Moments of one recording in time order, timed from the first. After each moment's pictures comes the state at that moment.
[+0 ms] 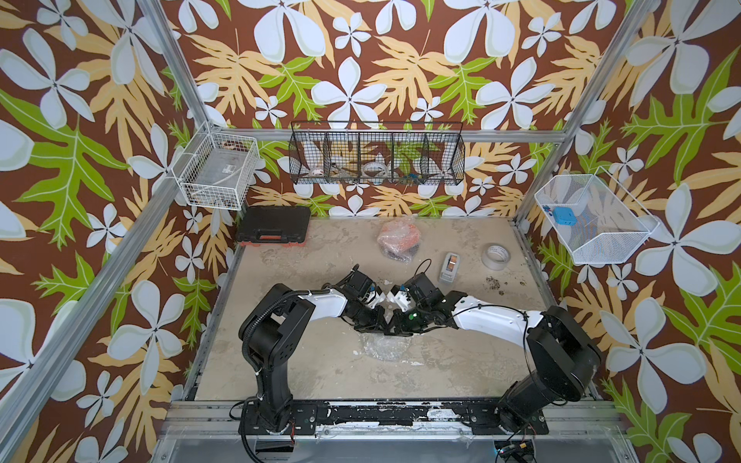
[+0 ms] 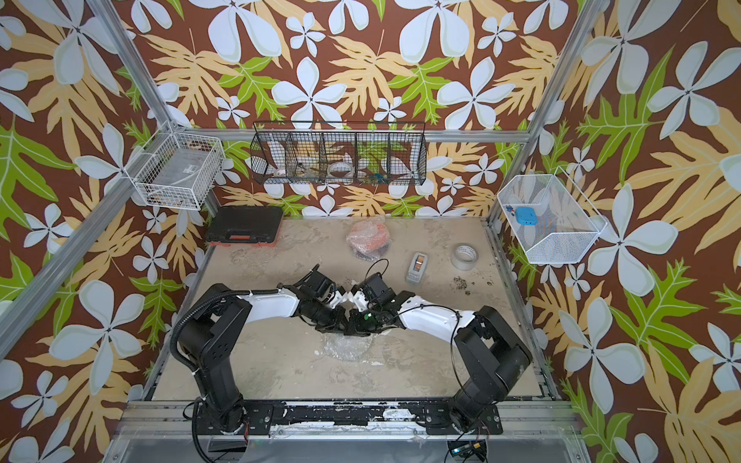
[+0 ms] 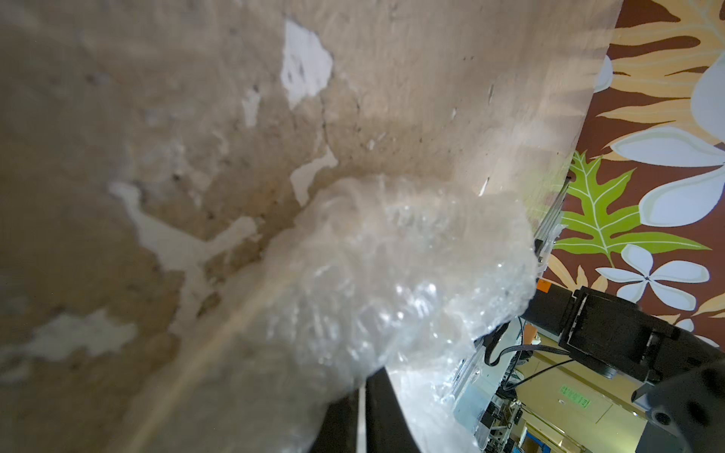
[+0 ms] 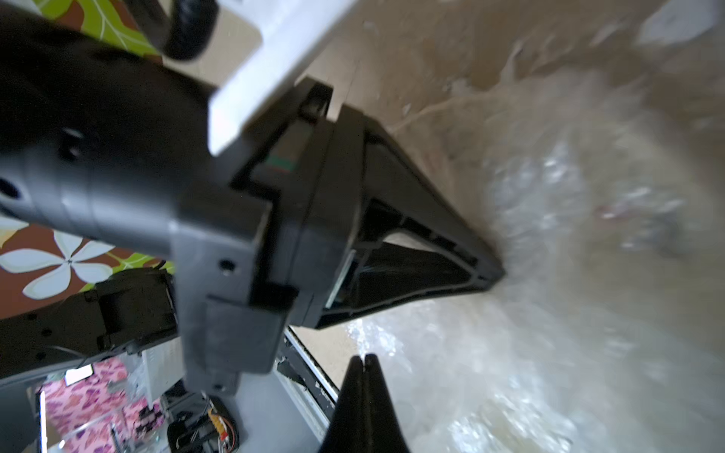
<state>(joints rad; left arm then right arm) -0.59 1.86 0.96 -0.29 0.69 -0.54 0.73 1.65 0.93 -0.32 -0.60 0.64</state>
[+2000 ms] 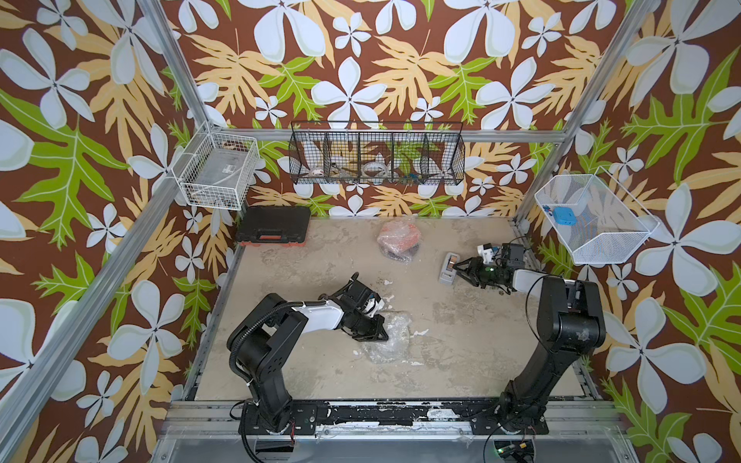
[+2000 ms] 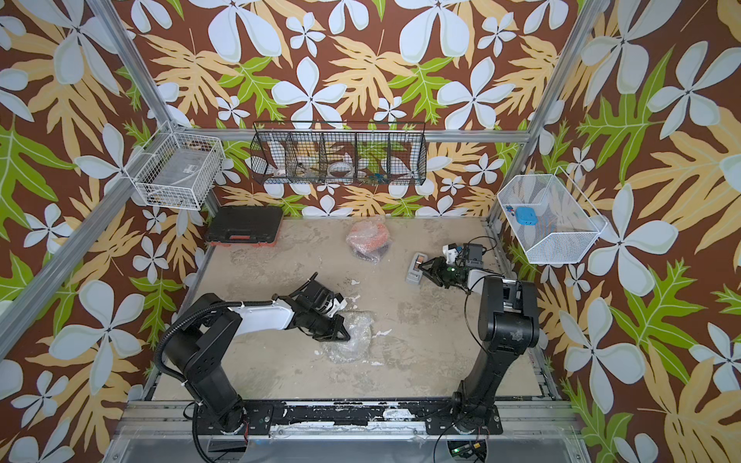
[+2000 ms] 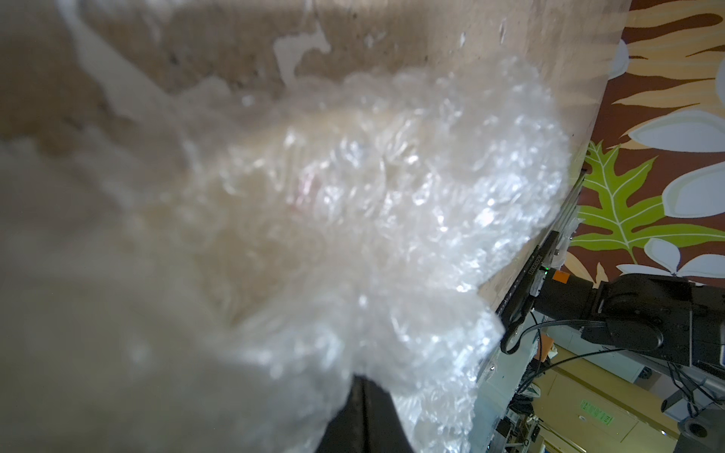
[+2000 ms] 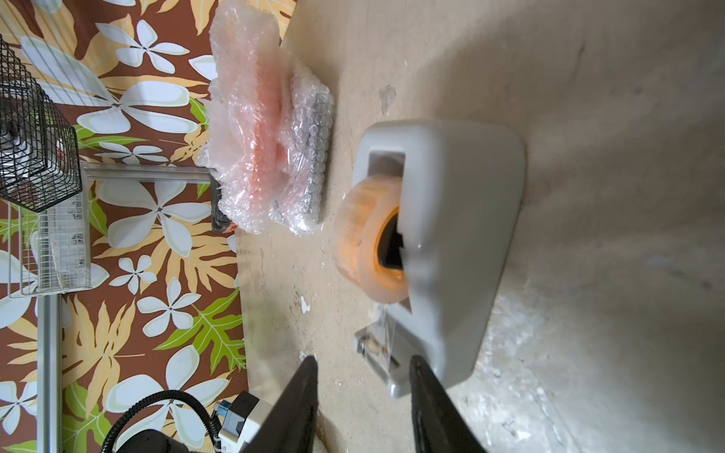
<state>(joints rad) -0.64 1.75 0.83 -0.21 0.63 -0.59 -0.17 1.89 1.05 -0.06 -0.85 0.56</state>
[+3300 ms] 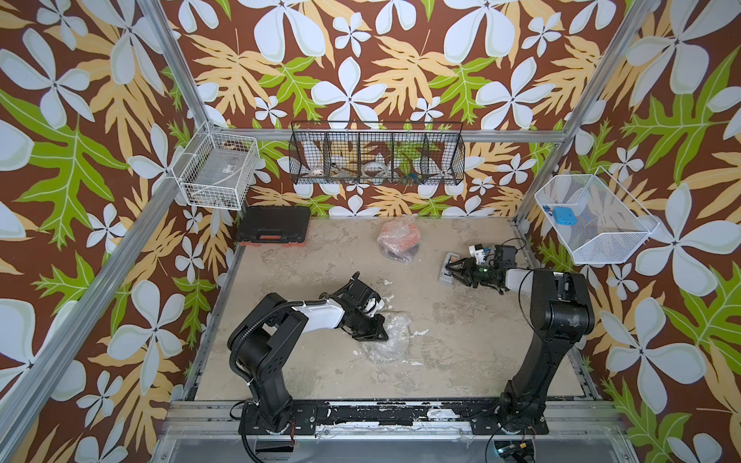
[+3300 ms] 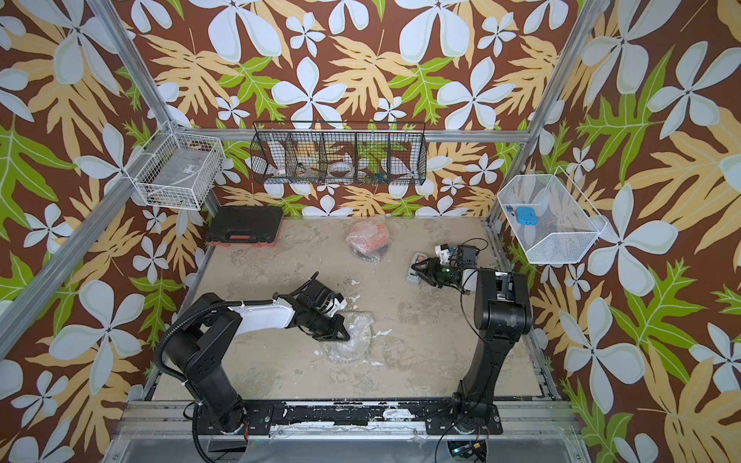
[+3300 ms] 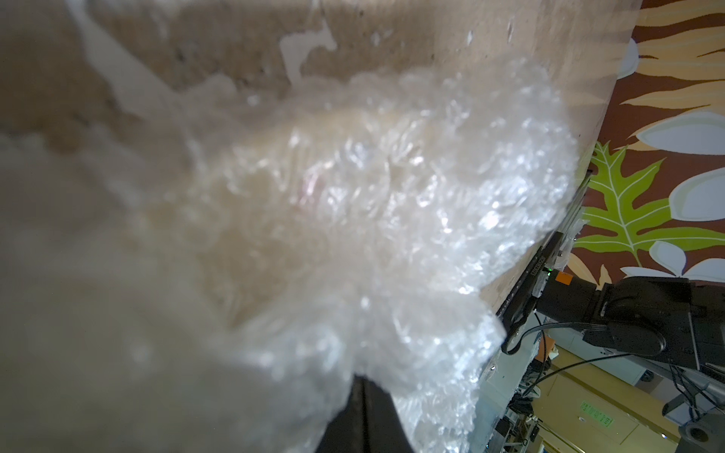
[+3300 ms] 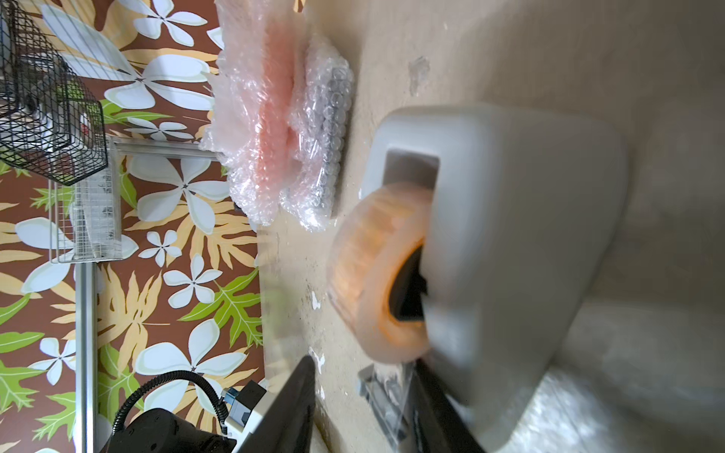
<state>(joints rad) -0.64 1.76 0.85 -0.25 0.62 -0.59 -0.14 2.01 1.08 0.05 -0.96 0.57</state>
